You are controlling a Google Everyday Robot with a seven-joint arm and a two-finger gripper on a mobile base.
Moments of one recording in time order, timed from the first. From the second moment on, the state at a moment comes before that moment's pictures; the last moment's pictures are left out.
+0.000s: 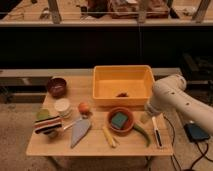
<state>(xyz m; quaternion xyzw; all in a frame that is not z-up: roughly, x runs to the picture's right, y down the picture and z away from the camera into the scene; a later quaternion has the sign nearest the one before) 0.220 0.144 0.744 -0.08 -0.29 -0.86 0.42</state>
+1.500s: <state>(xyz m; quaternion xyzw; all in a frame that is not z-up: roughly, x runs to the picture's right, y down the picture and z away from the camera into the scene) 0.204 0.178 0.766 -0.09 -0.31 -0.86 0.41</state>
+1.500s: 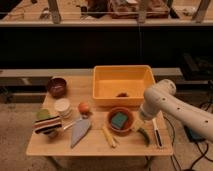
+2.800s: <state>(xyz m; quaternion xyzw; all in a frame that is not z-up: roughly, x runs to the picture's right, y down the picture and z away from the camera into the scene) 0.212 0.244 0.796 -0.04 -0.34 -0.88 0.34</state>
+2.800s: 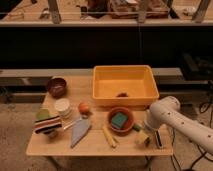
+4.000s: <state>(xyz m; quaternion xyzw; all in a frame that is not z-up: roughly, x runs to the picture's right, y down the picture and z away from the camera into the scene) 0.208 0.262 0.799 -0.07 -0.35 -0.88 0.33</state>
